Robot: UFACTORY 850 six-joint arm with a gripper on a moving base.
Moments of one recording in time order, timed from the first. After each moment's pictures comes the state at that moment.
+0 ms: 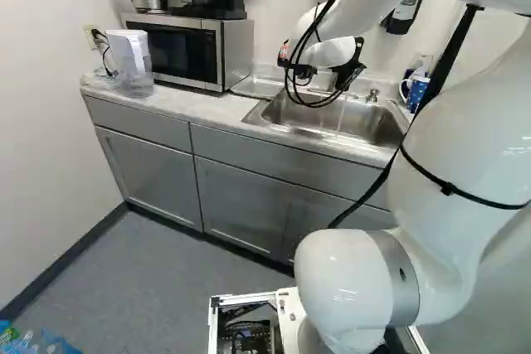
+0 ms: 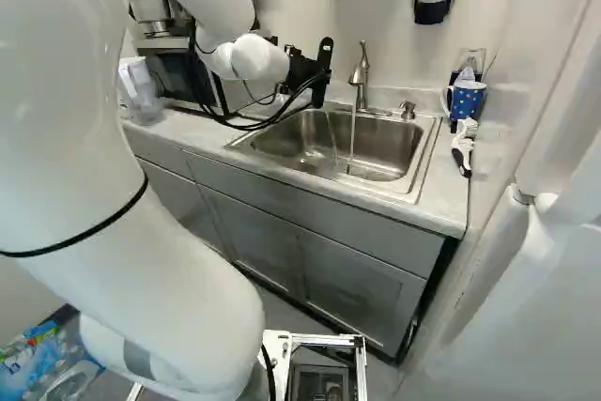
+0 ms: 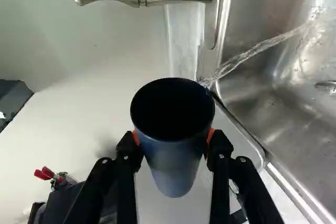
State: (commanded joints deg) arm -6.1 0.6 -51.4 0.3 21.5 100.0
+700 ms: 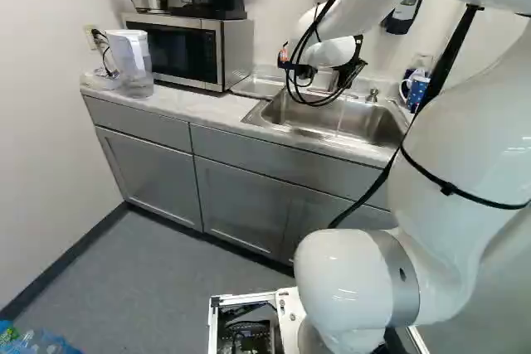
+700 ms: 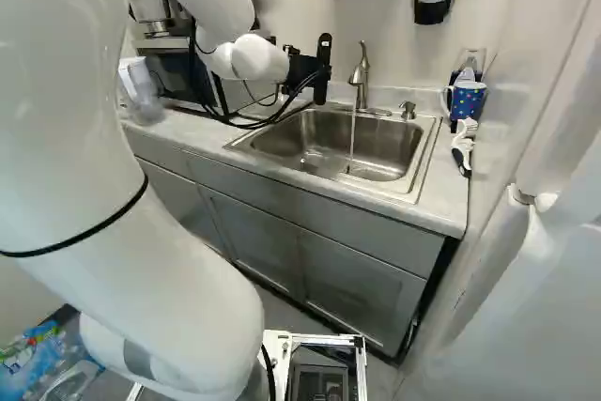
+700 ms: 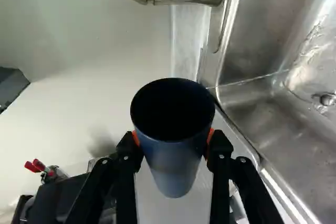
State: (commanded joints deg) arm -6.1 0.6 -51.4 0.3 21.5 91.9
